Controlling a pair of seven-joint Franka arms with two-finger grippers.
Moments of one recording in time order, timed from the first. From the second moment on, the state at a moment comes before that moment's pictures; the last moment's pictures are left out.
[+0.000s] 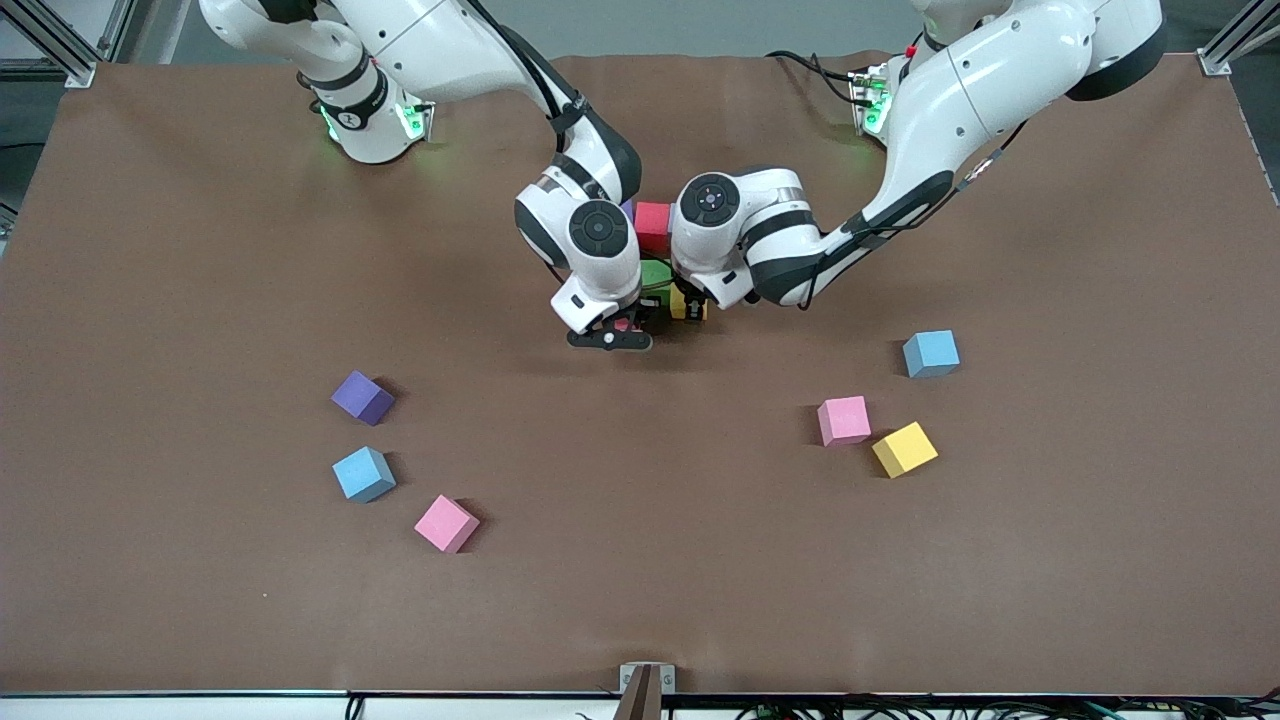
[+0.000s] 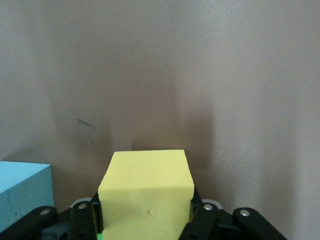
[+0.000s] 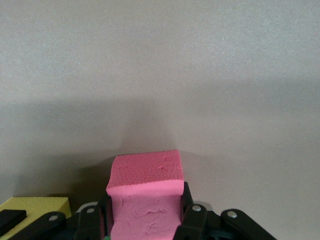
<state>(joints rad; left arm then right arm) 0.07 0.79 -0.96 -1.99 0.75 2.27 -2.78 0.75 0.62 0.07 -1.75 0.05 2.33 0.84</state>
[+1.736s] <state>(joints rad) 0.07 0.78 -0.98 -2.03 0.75 2.28 -2.83 0.71 0.60 0.06 -1.74 0.03 2.34 0.84</state>
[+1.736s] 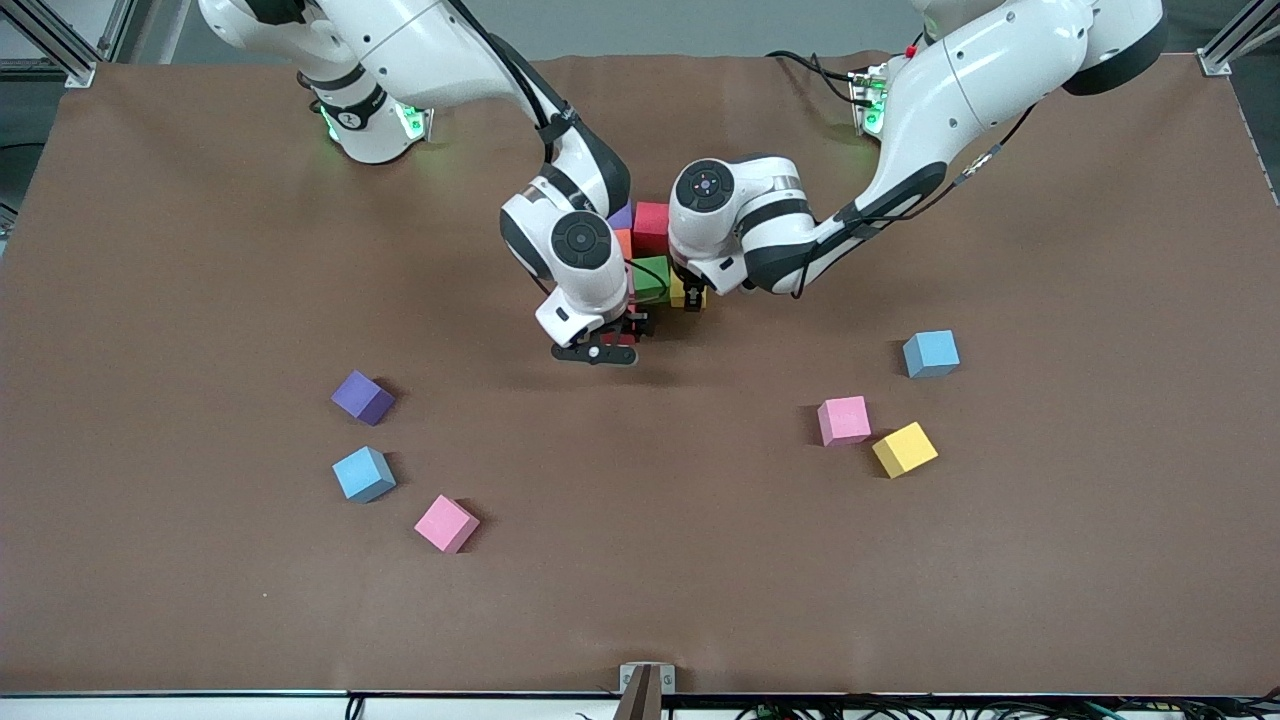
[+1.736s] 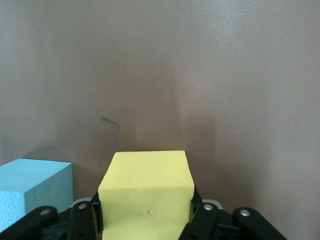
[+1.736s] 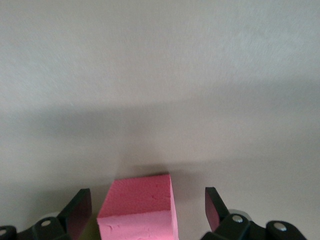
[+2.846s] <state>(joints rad) 0.38 0.78 -1.28 -2.04 0.76 2.04 -2.77 0.47 0.47 0.00 -1.71 0.01 2.20 0.84</state>
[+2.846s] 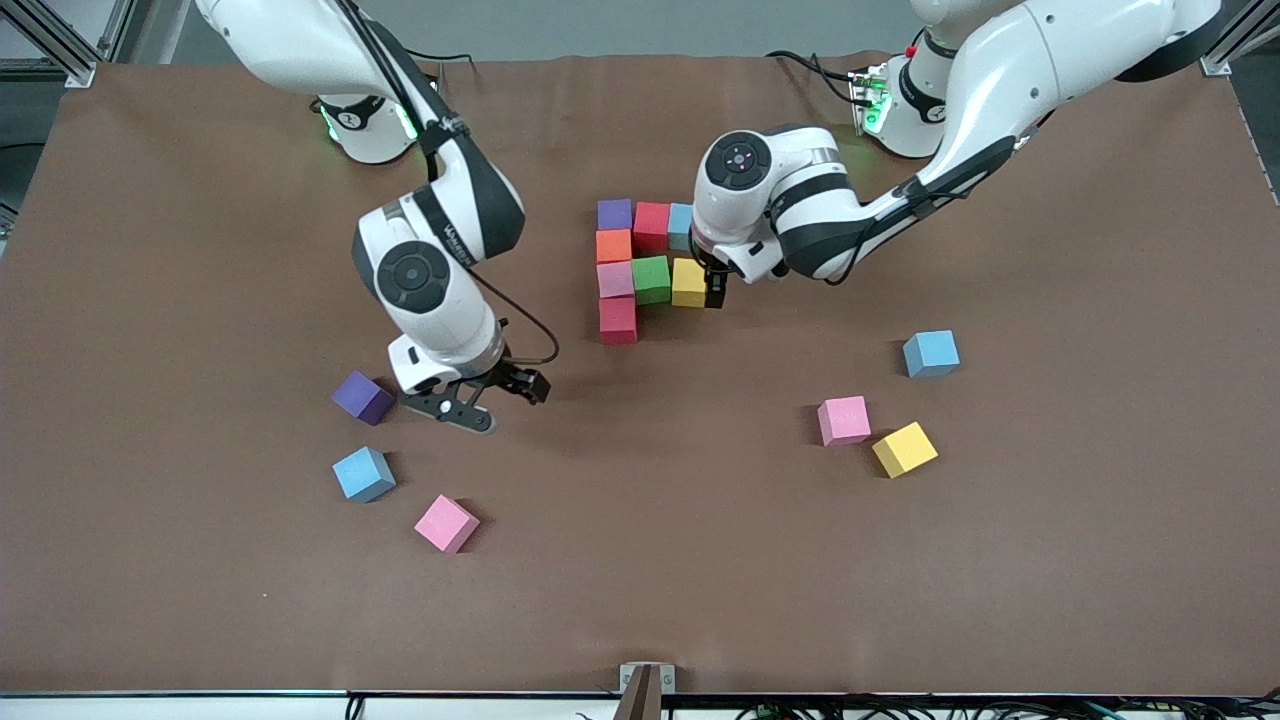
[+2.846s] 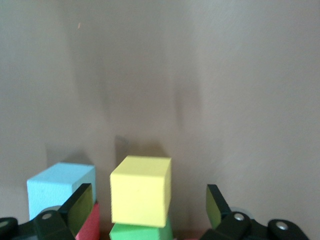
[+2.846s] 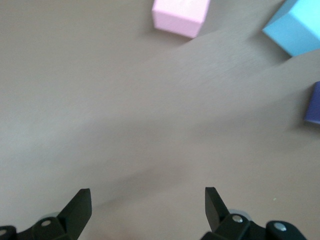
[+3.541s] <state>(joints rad) 0.57 0.78 -1.17 -1.82 0.79 1.95 -2.51 0.36 0.76 -0.05 -1.36 0.01 2.21 0.91</state>
